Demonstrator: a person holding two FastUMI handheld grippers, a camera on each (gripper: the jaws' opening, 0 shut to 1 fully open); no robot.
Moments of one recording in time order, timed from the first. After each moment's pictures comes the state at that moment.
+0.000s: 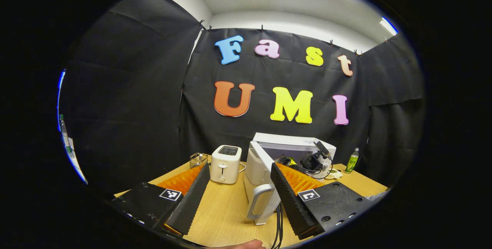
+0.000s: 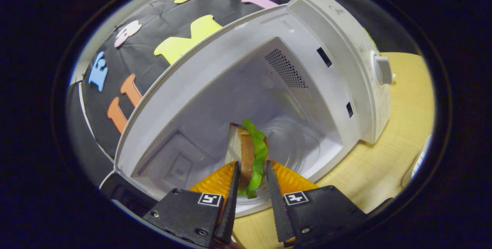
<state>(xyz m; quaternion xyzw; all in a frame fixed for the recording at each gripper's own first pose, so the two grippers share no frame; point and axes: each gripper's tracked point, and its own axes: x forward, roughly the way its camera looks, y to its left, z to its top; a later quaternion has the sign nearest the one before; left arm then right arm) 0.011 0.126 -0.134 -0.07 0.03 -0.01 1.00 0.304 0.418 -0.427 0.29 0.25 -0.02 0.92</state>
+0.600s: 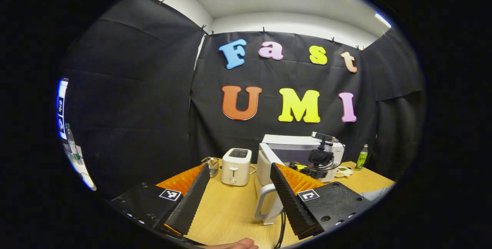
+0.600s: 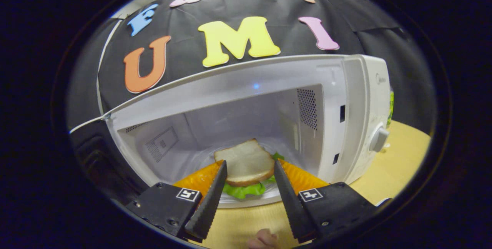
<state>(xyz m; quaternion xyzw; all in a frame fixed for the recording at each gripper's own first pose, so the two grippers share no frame) 0.004 0.155 -0.133 -0.04 0.01 0.05 1.00 0.290 0.407 -0.396 0.05 0.21 0.05 0.97</state>
